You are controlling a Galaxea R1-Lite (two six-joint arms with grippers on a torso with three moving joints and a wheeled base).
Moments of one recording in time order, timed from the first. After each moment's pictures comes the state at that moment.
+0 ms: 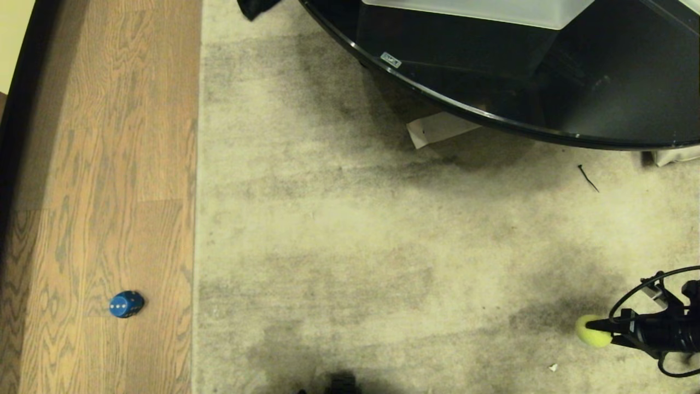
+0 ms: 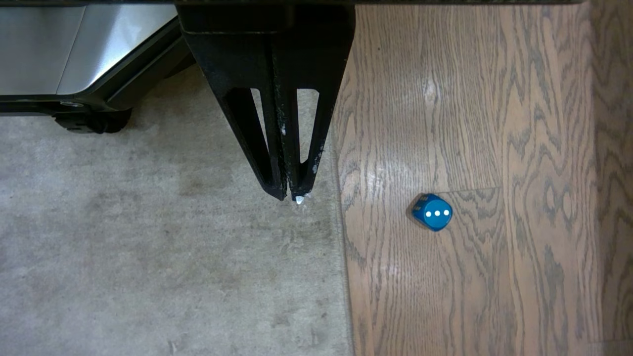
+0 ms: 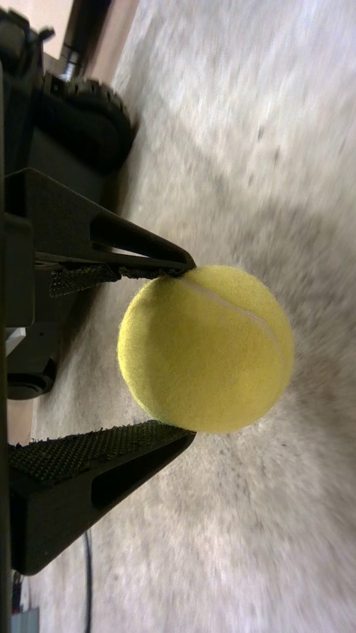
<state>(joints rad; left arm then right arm) 0.00 0.00 0.00 -0.01 0.00 -0.01 -0.75 2.40 -1.40 0.26 0.71 -0.22</state>
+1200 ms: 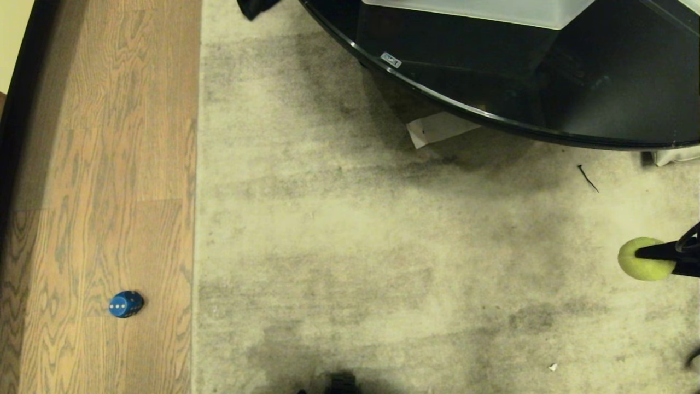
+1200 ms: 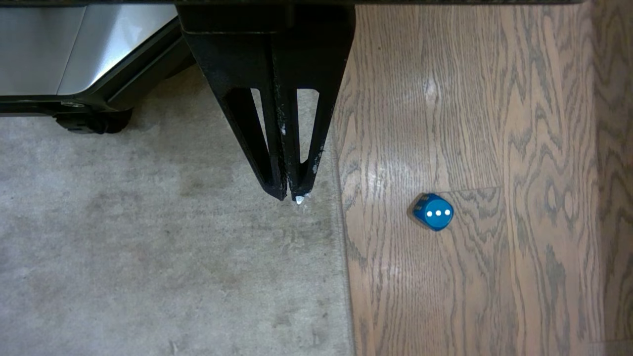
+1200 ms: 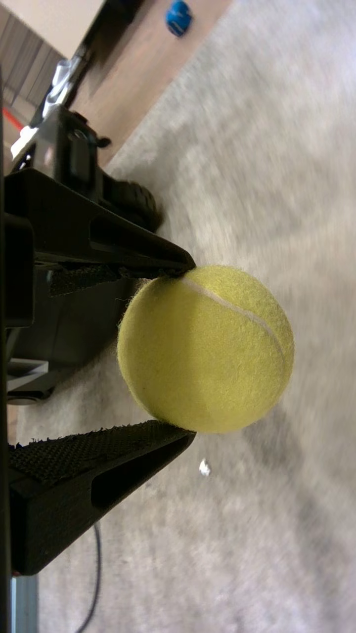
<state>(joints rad) -0.01 0.00 0.00 -0.01 0.00 -0.01 -0.73 1.71 -1.38 0.67 0.76 -0.22</state>
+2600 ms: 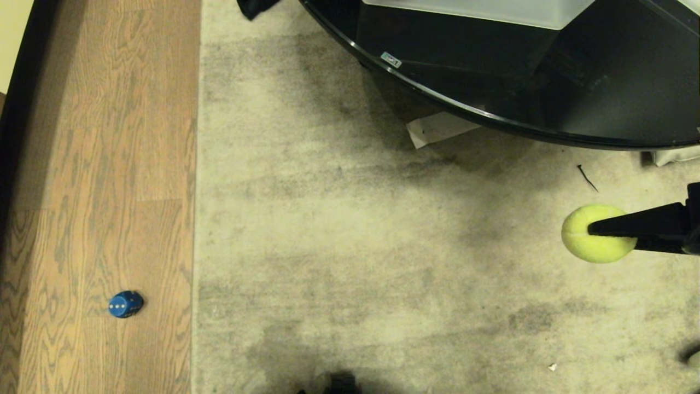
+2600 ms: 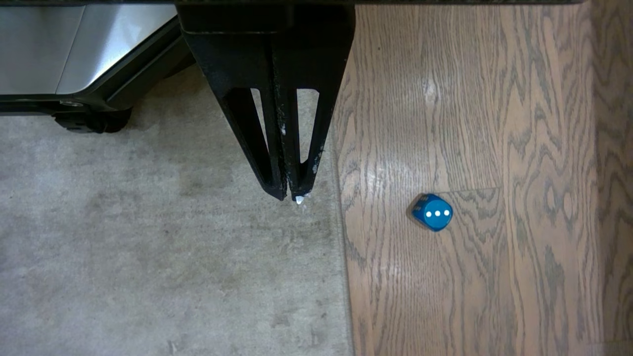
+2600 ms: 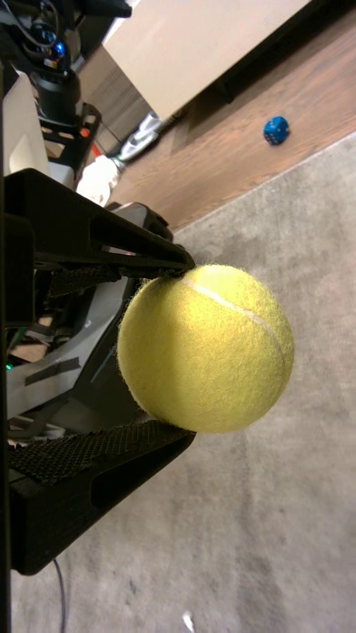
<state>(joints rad) 0.00 0.00 0.00 -0.01 0.00 -0.01 -0.36 1.35 -1.40 0.86 0.76 -0.07</state>
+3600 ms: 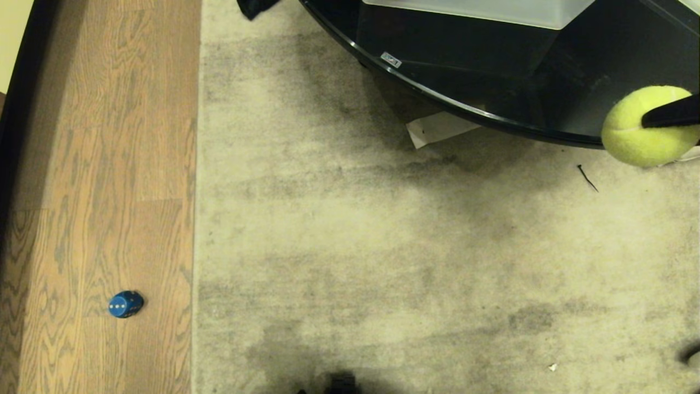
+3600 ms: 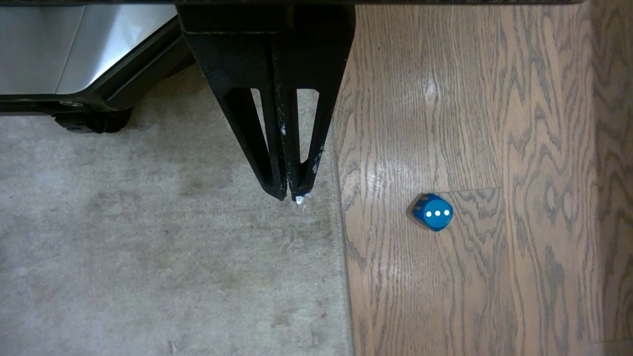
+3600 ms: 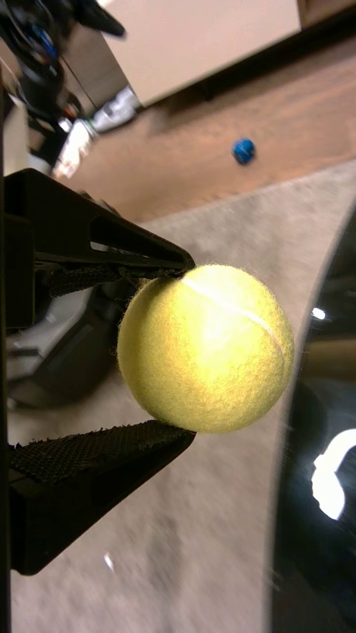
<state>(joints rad) 0.00 0.00 0.00 -0.01 0.00 -0.01 -0.32 1.40 -1.97 1.14 0.74 -0.07</state>
